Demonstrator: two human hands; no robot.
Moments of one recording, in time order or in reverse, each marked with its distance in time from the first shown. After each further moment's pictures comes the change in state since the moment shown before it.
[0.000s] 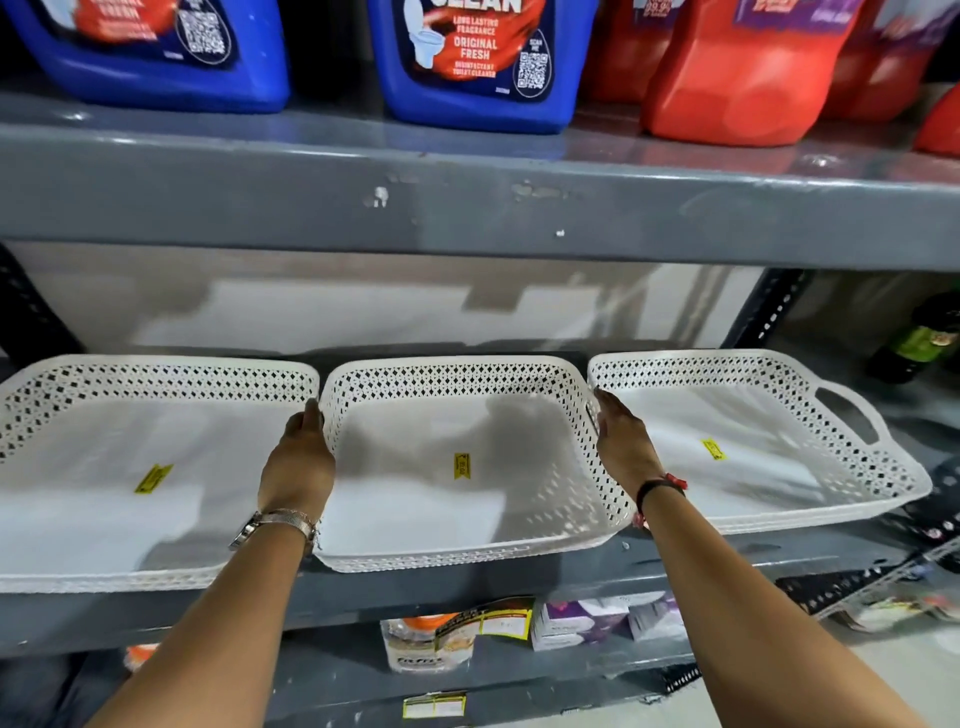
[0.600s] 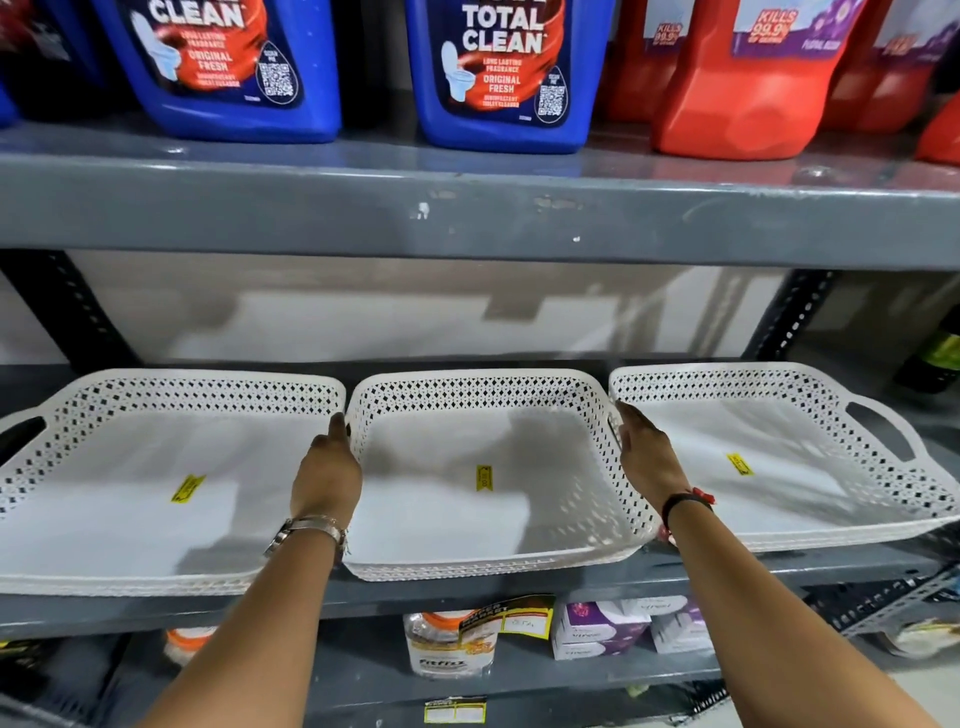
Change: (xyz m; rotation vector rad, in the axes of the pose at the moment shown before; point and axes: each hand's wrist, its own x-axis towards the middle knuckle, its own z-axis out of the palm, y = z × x) left_hand -0.009 -0.009 0.001 -0.013 0.023 0.015; right_hand -0.017 0.002 -0.004 0.038 0.006 -0.023
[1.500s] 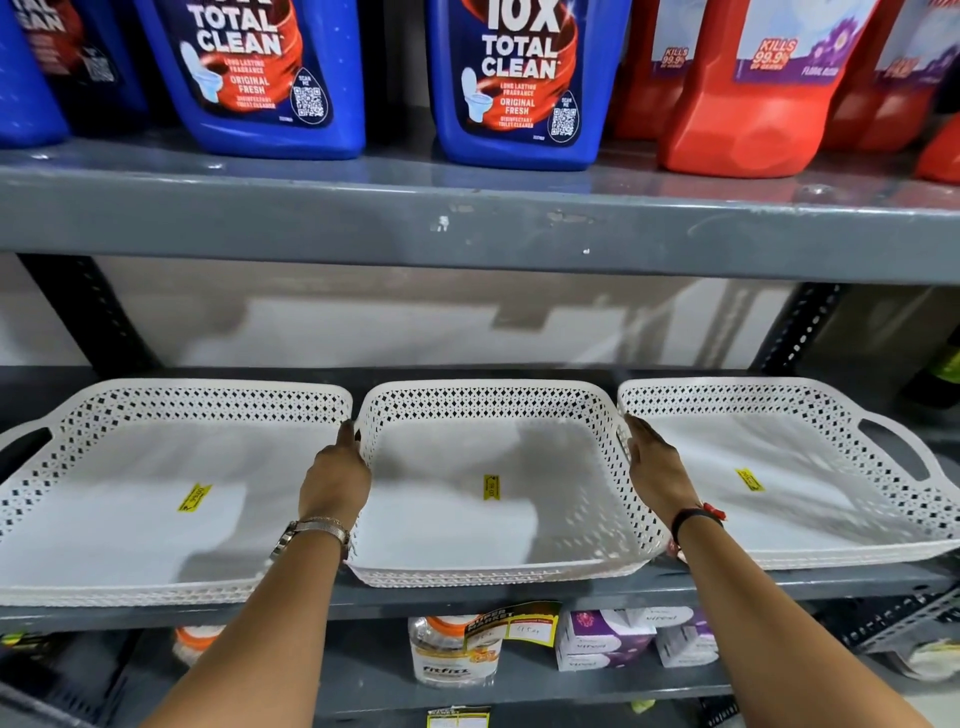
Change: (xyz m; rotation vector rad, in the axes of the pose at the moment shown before) left_hand -0.001 -0.001 -0.004 -0.045 -0.024 -0.044; right_hand -0.006 0.002 0.000 0.041 -0.015 0.027
